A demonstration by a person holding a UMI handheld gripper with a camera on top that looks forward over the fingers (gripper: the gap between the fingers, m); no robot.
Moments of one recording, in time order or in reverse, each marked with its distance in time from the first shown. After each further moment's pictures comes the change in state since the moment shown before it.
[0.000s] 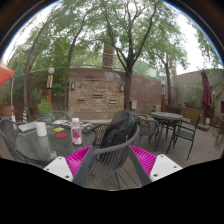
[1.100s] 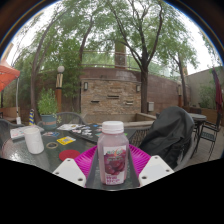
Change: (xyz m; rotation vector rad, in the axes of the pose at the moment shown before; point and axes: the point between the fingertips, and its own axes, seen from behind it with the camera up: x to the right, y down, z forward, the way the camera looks) arm -0.211 0.014 0.310 0.034 -0.142 0.008
